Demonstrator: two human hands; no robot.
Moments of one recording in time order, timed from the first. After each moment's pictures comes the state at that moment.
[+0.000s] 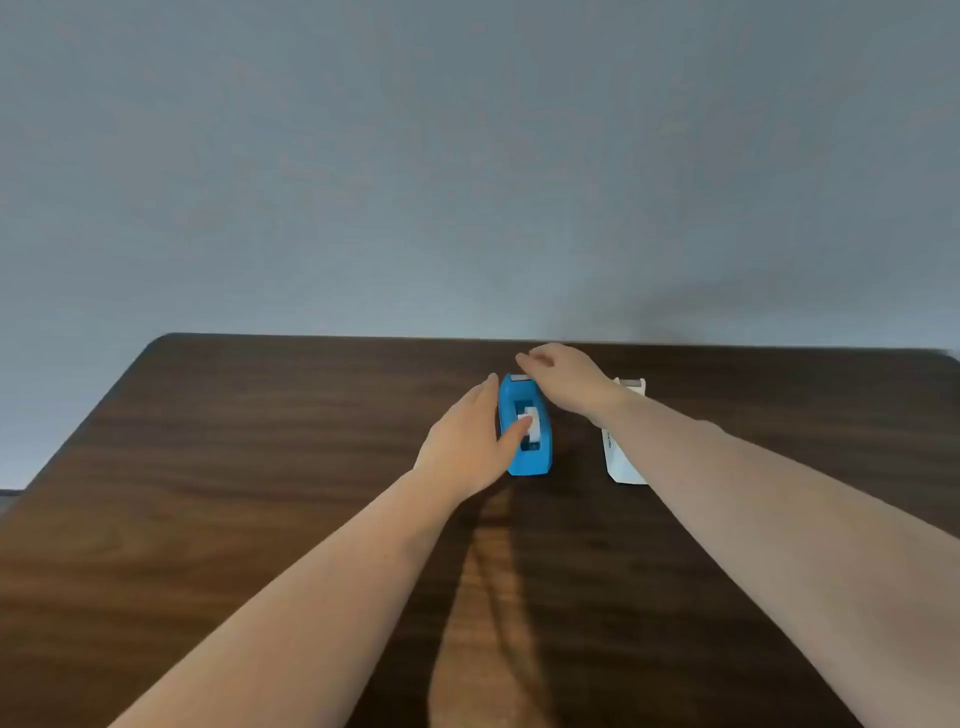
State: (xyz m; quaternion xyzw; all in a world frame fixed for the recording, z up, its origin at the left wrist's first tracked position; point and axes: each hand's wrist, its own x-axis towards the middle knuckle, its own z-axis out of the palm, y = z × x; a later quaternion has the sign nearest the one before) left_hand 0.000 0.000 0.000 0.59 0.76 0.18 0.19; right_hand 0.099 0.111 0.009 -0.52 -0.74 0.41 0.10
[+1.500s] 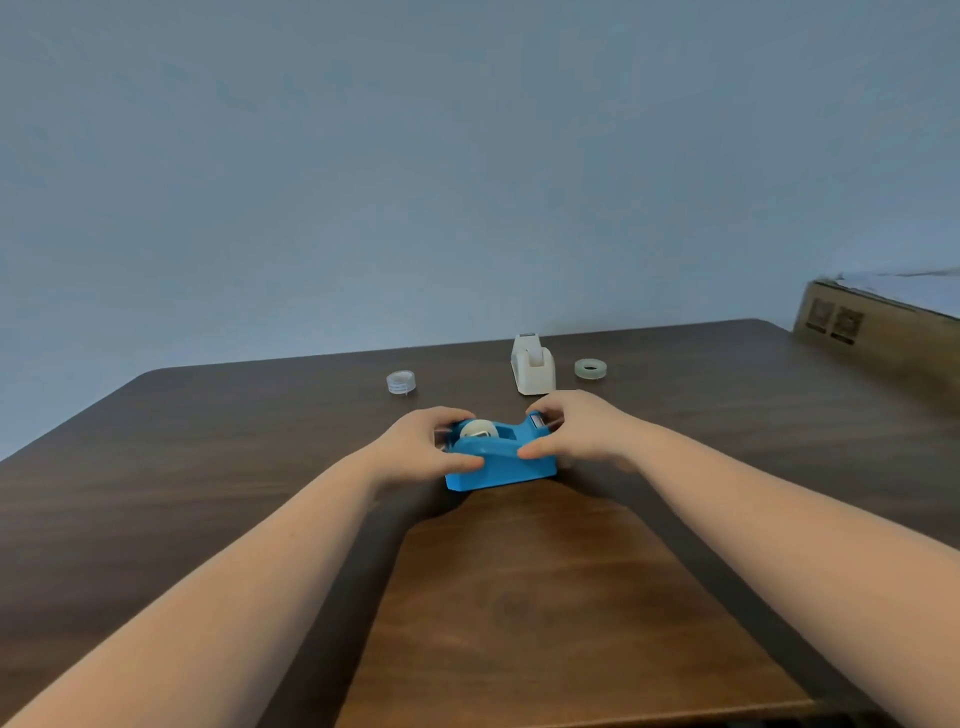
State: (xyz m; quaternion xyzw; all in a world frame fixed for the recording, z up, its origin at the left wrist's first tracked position) left_hand 0.058 -0.150 -0.060 0.66 0.64 0.27 0.29; right_hand 0.260 -0.089 -0.050 -0.48 -0.80 0.31 0.17
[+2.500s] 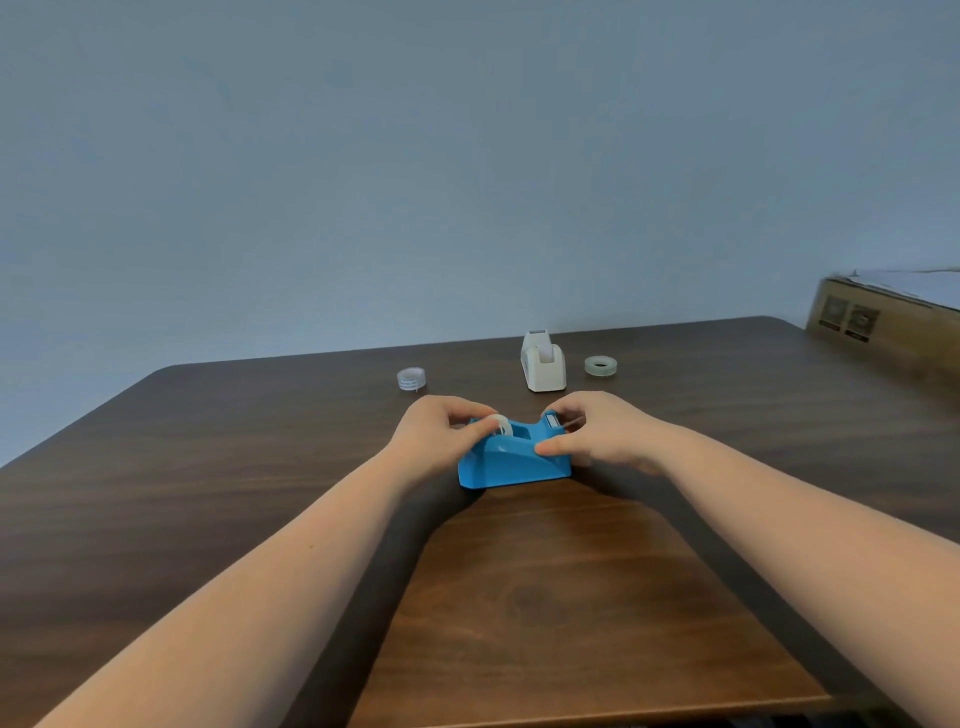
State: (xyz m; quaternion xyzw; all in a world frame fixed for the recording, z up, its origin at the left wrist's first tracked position) left_hand 0.079 -0.158 -0.054 0.61 0.66 0.38 0.22; right_hand 0.269 -0.094 -0.055 -0.47 -0.80 0.31 0.19
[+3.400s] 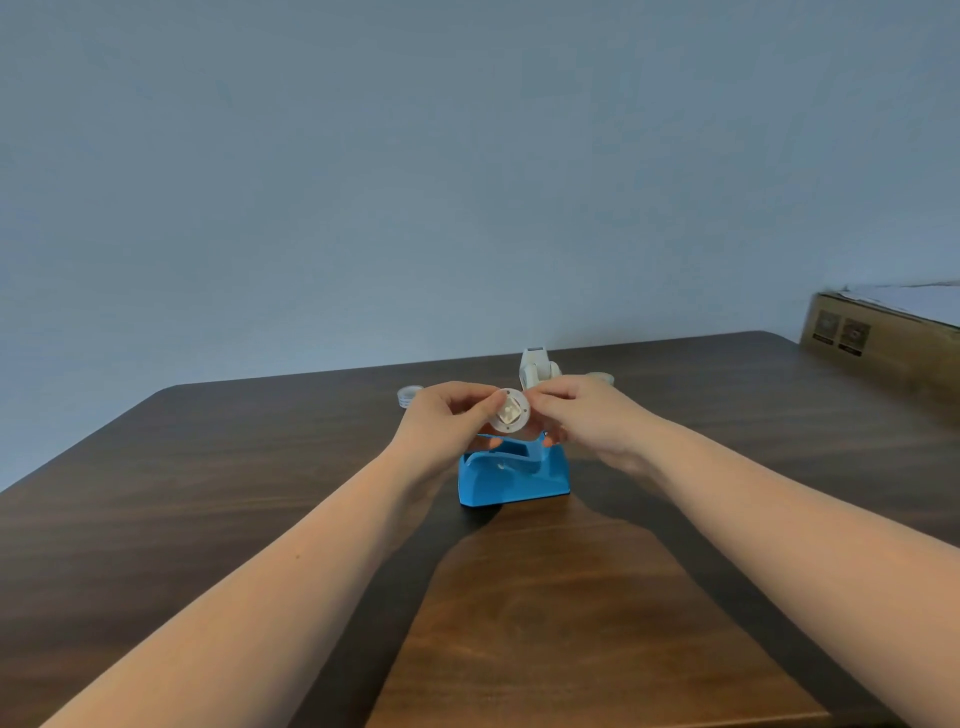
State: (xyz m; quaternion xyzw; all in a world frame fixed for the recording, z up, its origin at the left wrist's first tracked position) left_hand 0.095 -0.166 -0.028 0.55 0.58 0.52 0.32; right_hand 0.255 -0.113 -0.024 -0.40 -0.74 0.44 0.31
